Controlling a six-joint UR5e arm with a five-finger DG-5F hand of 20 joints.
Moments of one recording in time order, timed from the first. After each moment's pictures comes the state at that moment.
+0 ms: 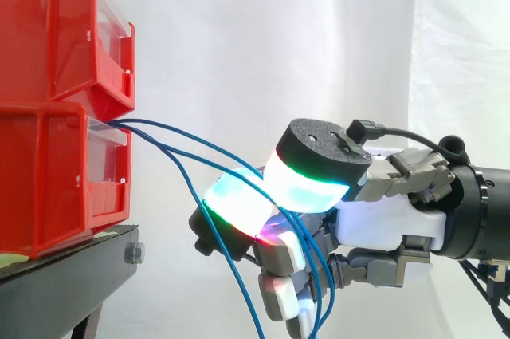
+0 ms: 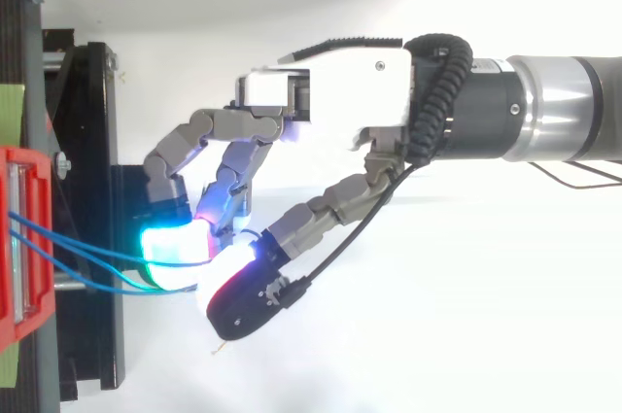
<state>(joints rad) 0.07 -2.35 -1.22 -2.60 -1.57 -0.14</state>
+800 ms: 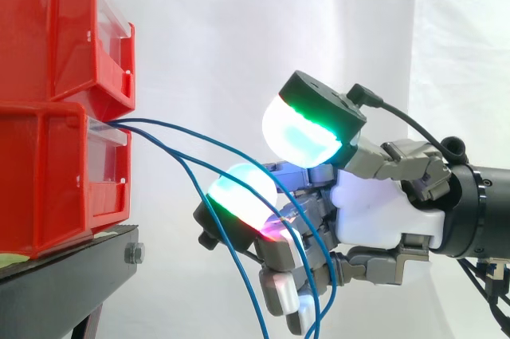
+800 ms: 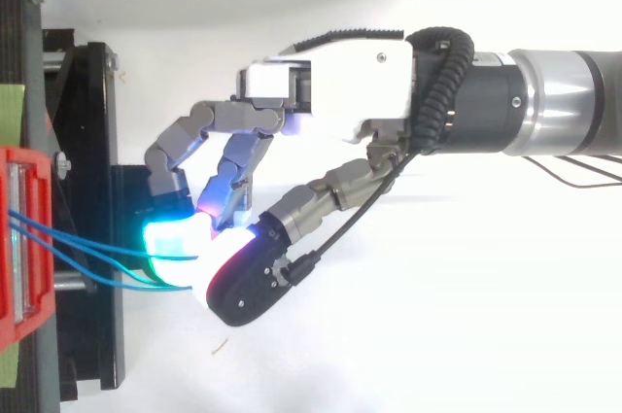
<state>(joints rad) 0.06 -2.35 -1.22 -2.60 -1.57 -0.13</state>
